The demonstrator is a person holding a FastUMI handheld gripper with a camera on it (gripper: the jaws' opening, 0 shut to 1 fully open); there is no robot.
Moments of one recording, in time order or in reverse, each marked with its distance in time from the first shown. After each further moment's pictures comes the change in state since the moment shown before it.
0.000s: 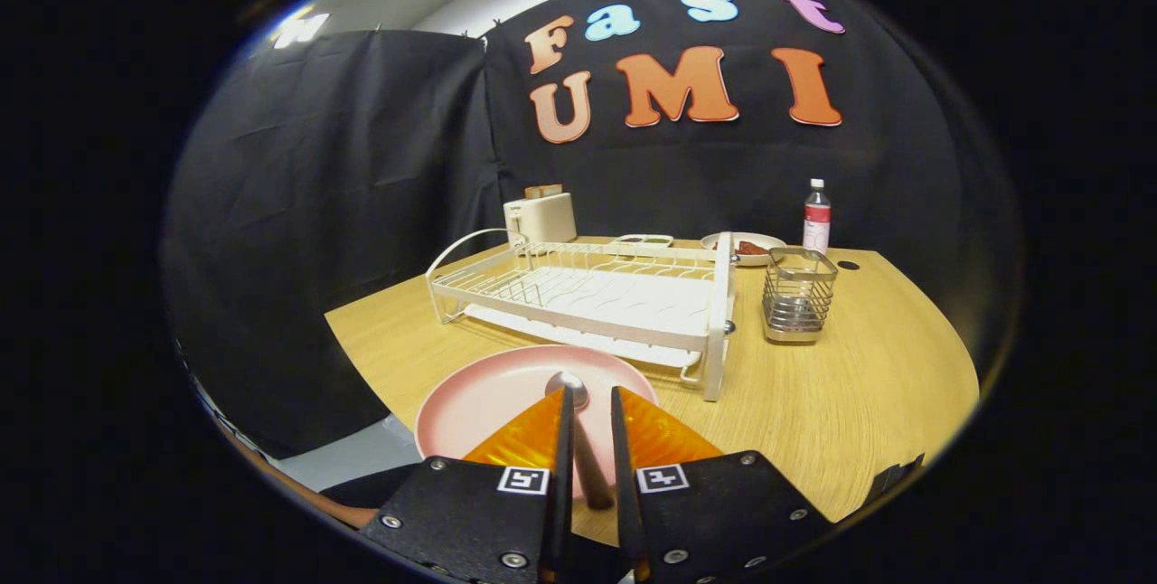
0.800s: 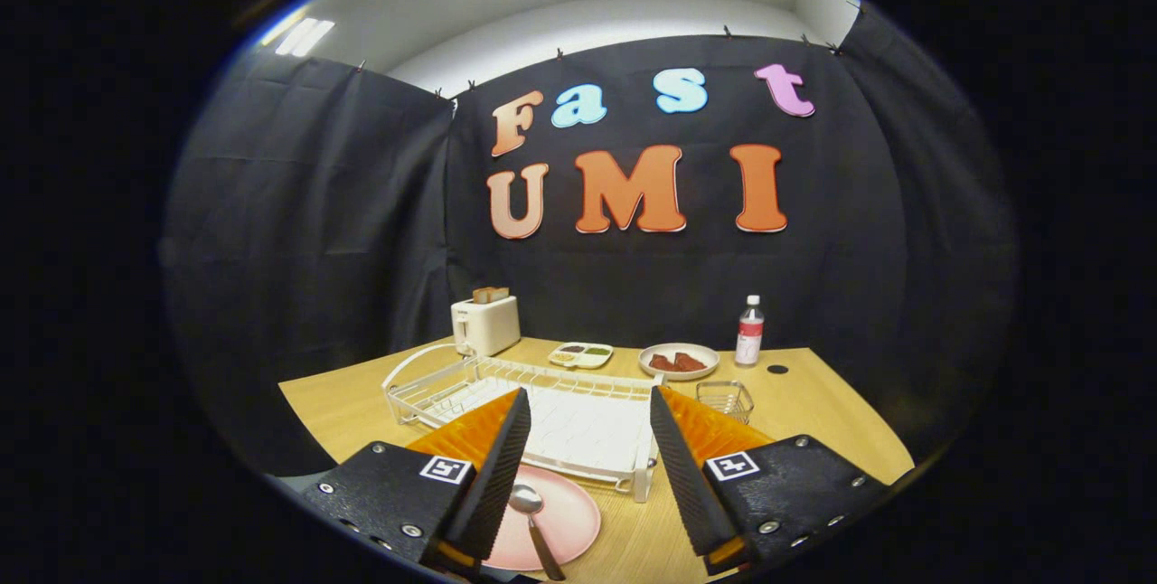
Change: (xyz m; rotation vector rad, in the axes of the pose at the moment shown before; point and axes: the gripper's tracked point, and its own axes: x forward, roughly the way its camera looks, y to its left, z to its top) arm -0.024 -0.017 0.155 -0.088 -0.296 -0.220
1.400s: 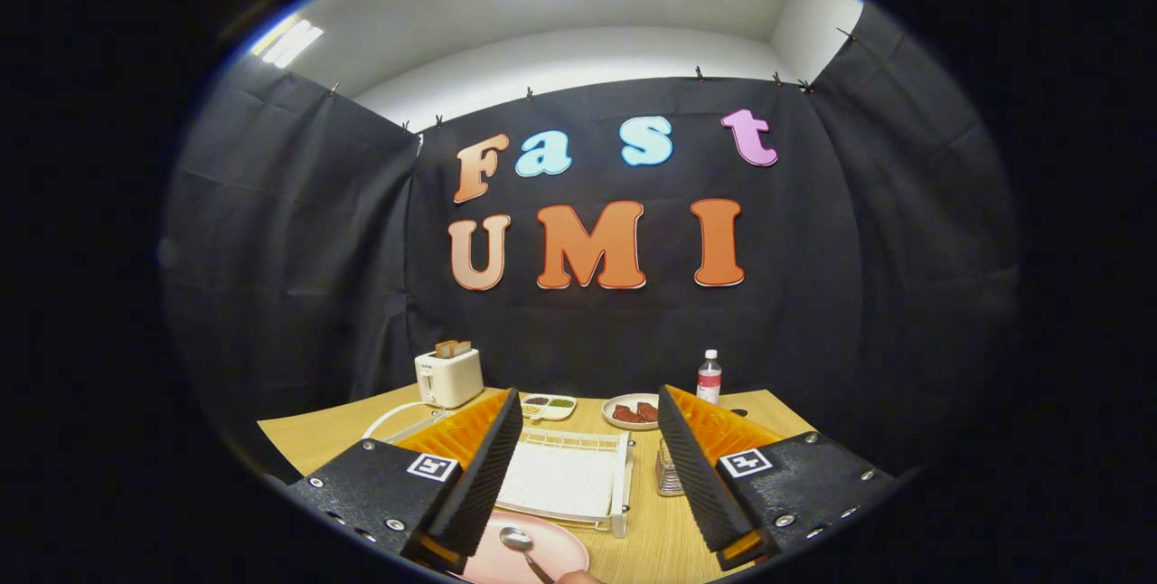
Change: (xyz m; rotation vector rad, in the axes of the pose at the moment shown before) arm -0.005 -0.005 0.067 0.024 -0.117 -0.122
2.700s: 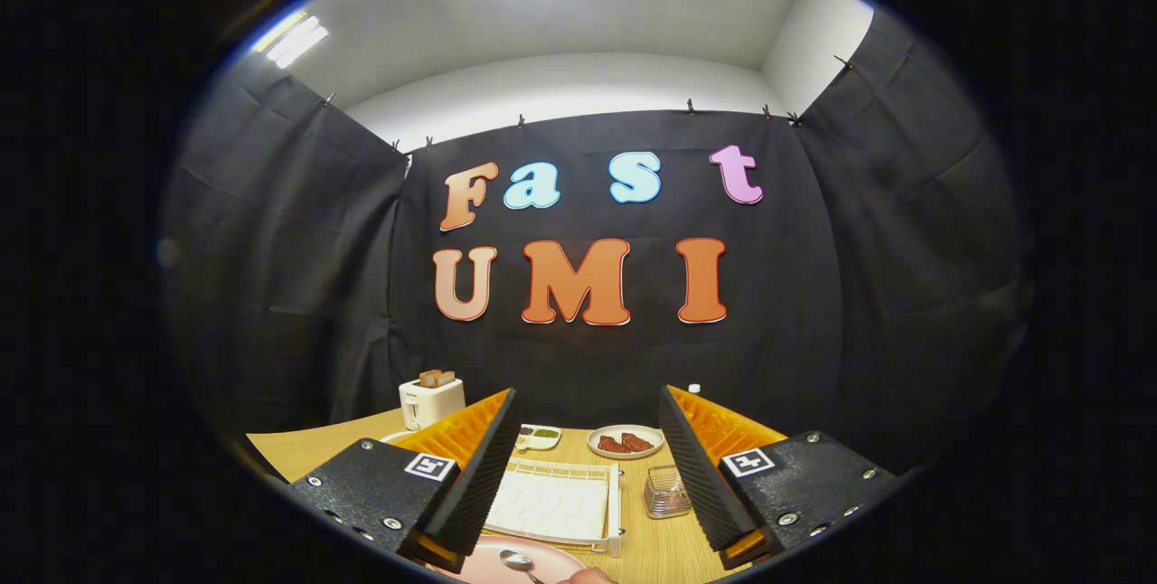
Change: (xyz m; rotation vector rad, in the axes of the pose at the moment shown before) arm -0.003 0.007 0.041 -0.030 -0.108 -0.080
